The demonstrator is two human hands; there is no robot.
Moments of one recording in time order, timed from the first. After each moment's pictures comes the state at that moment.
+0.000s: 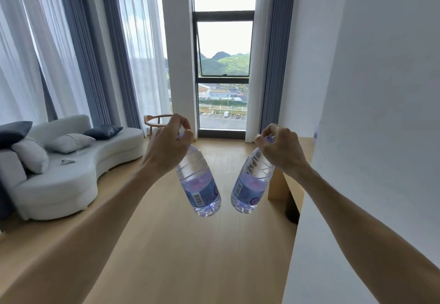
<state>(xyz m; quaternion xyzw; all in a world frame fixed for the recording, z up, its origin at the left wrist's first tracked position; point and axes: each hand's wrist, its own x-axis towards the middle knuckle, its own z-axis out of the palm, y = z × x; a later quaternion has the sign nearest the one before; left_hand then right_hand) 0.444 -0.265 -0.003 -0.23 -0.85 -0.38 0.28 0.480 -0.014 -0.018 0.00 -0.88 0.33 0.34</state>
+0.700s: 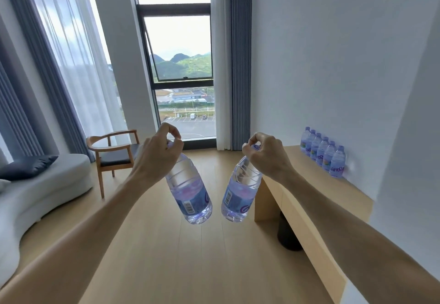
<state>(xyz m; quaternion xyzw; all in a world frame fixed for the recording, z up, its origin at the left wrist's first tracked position) 0.023 -0.114 -0.020 -0.29 -0.84 -0.37 0.25 0.108 0.121 -0.041 -0.07 -0.88 0.35 0.32</state>
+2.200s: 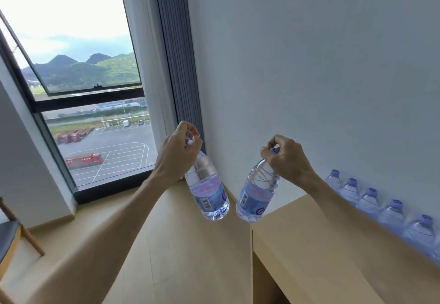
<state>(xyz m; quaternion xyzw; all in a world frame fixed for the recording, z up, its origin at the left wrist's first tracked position) -0.710 0.355 -0.022 -0.47 -0.75 -0.44 0.16 -0.540 0.540 -0.055 -0.28 -0.83 0.33 0.37</state>
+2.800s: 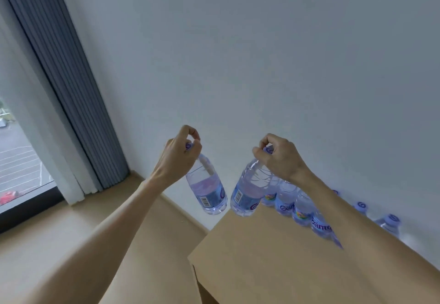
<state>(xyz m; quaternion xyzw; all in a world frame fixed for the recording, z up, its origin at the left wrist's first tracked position) -0.752 0.653 -0.088 -0.62 -0.66 -0.42 -0.04 -0.519 0.752 -0.104 -0.42 -0.77 0.31 0.36</state>
